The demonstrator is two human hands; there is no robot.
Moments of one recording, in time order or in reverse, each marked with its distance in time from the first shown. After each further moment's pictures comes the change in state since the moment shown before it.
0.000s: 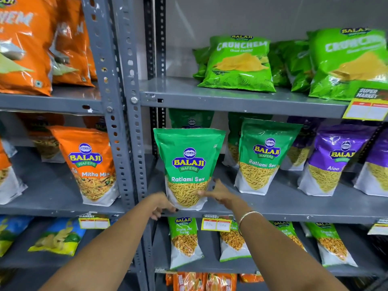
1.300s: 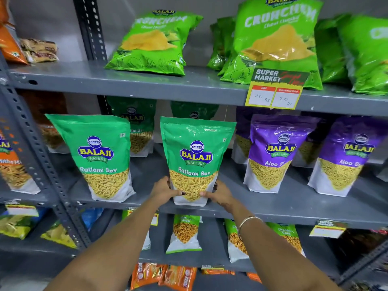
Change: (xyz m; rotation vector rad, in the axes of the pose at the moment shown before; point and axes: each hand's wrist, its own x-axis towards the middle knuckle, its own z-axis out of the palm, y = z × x) left_hand 0.007 0.196 0.169 -0.300 0.389 0.338; right_hand -0.014 0.112 -0.234 -0.021 0.062 -0.060
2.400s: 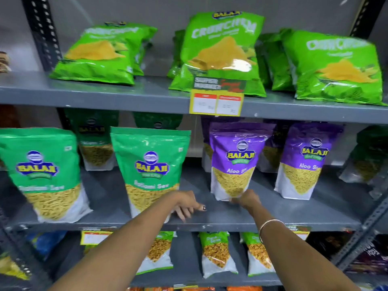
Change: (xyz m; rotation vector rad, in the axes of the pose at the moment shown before) left_hand -0.003 0.136 0.117 0.243 -0.710 -0.144; right_hand 0.001 0.048 -0.182 -0.420 0.368 0.312
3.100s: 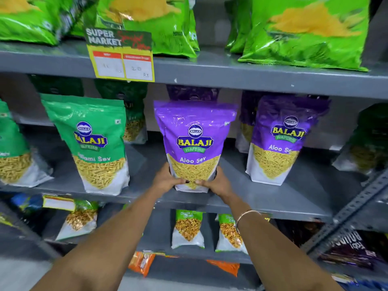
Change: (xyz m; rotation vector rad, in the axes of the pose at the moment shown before) left_hand 0.063 0.051 0.083 -0.538 0.661 0.243; right_hand 0.040 0.064 -0.025 0.541 -0.312 -0.342
